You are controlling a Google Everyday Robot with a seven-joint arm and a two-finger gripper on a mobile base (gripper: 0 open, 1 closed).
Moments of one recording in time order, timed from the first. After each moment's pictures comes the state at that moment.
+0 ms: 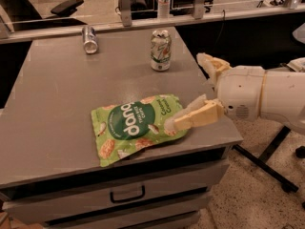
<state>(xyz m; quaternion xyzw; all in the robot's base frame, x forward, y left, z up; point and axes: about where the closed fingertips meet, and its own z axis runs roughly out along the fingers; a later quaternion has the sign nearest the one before) 0.468 -0.062 0.949 -0.47 0.64 0.25 0.55</state>
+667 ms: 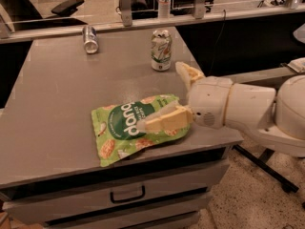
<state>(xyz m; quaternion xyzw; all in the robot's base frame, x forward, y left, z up) 0.473 -0.015 0.930 -0.43 0.64 0.29 0.57</state>
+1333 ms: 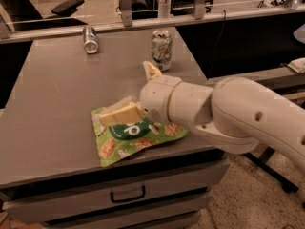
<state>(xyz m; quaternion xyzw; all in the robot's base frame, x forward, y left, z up) 0.505 0.064 0.915 -0.41 0.66 0.25 0.57</state>
